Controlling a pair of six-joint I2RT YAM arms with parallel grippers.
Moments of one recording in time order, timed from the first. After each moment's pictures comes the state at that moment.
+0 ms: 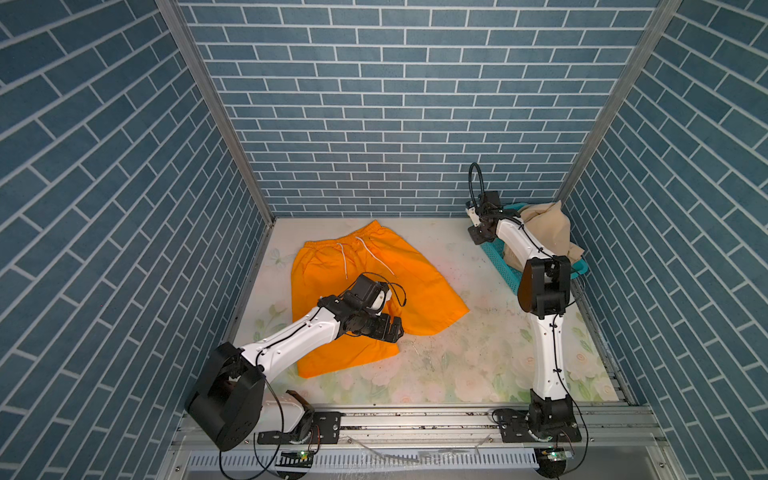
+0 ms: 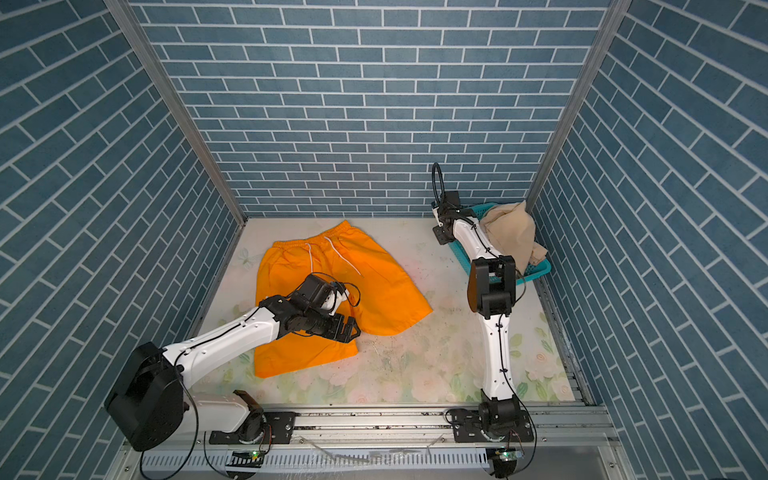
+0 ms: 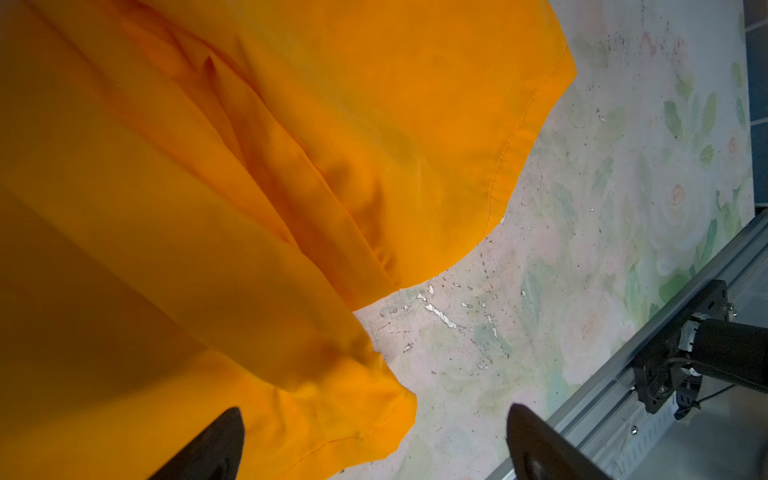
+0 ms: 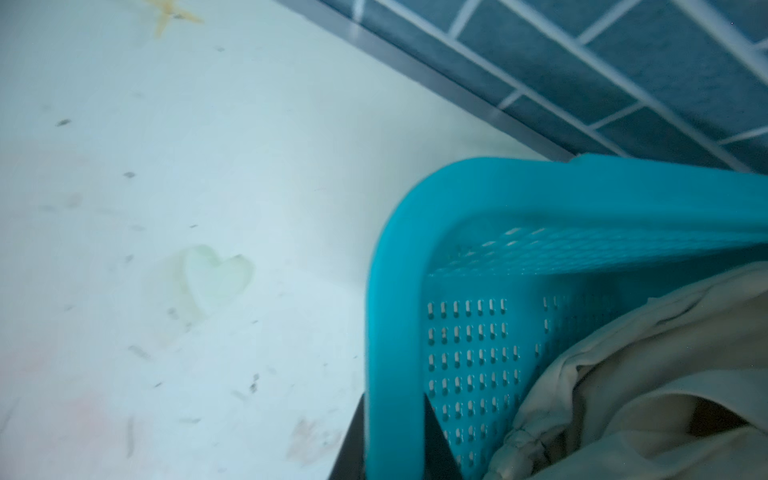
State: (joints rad) left arm -0.65 1.36 0.84 -0.56 0.29 -0.39; right arm 0.21 2.42 2.22 -0.78 0.14 -0.30
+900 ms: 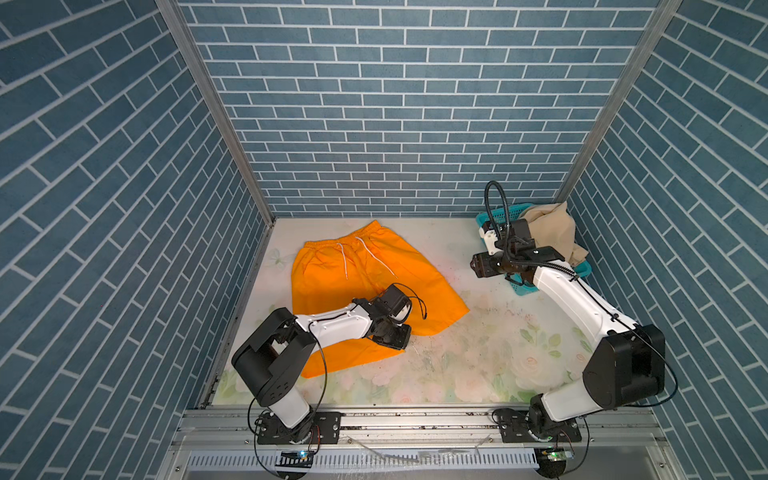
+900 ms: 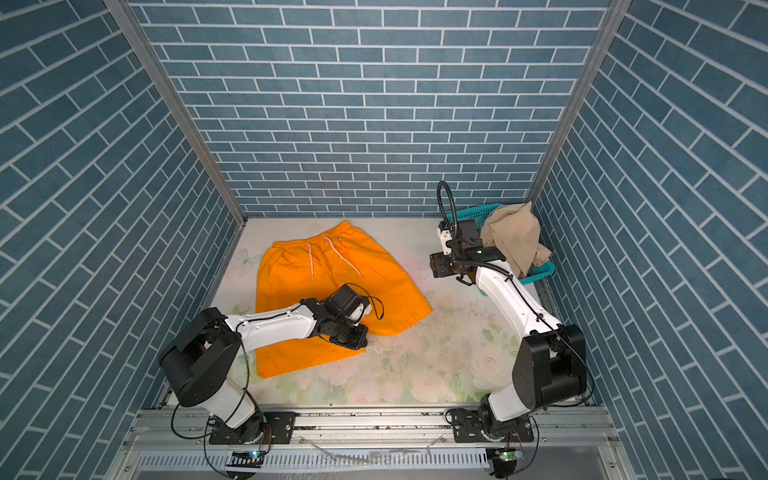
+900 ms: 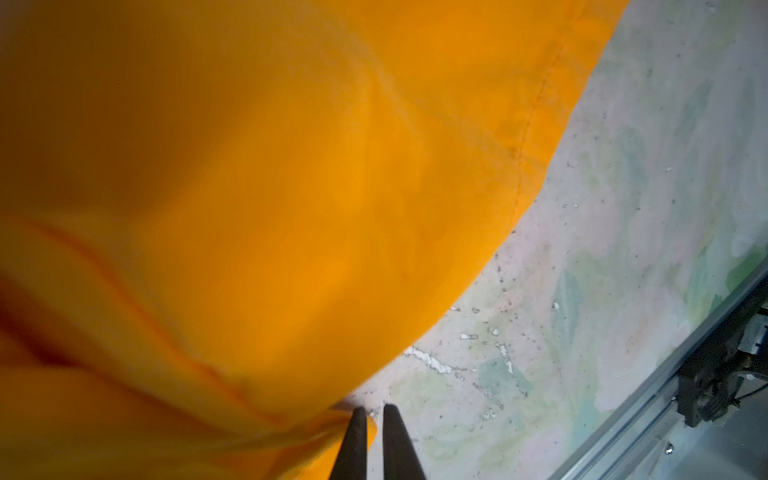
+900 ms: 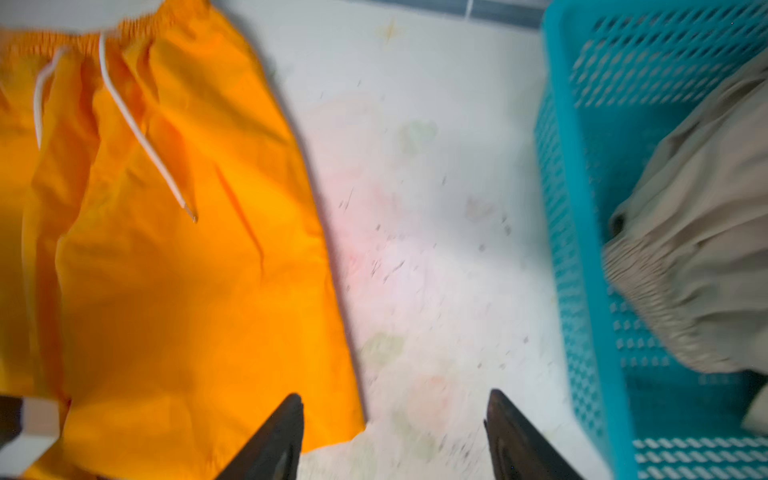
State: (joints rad) left arm -0.78 1.63 0.90 -0.44 0.31 -0.47; right arm 0.35 1.49 1.21 -0.66 -0.09 0.03
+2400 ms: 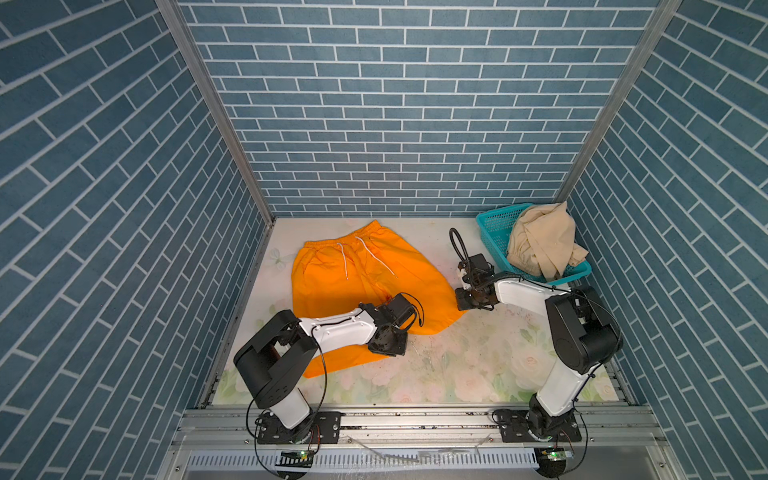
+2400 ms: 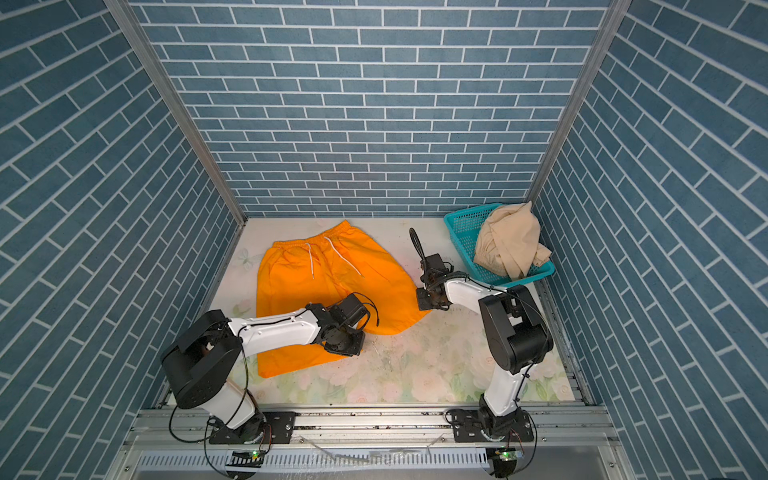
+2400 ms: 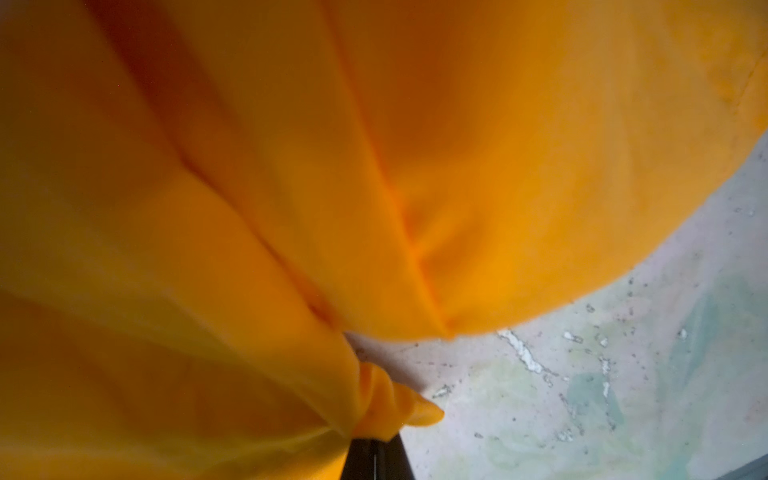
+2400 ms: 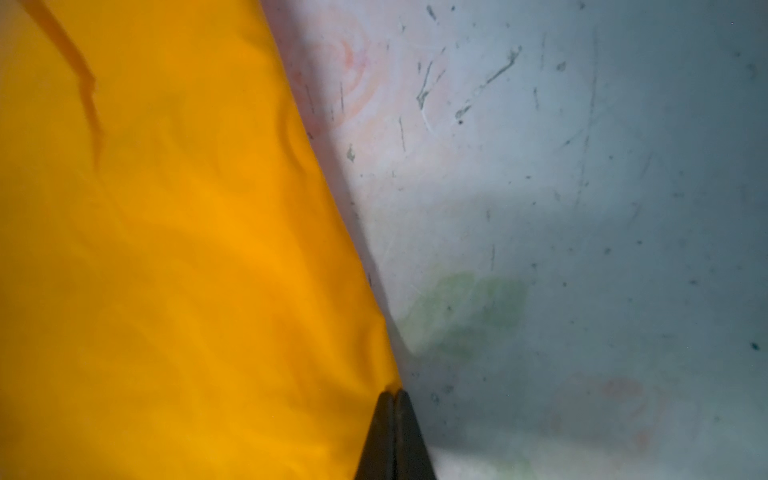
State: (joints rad) left arm -0.86 1.63 0.88 -0.56 0.11 -0.66; right arm 0.46 1.77 1.03 -0.42 -0.03 0.20
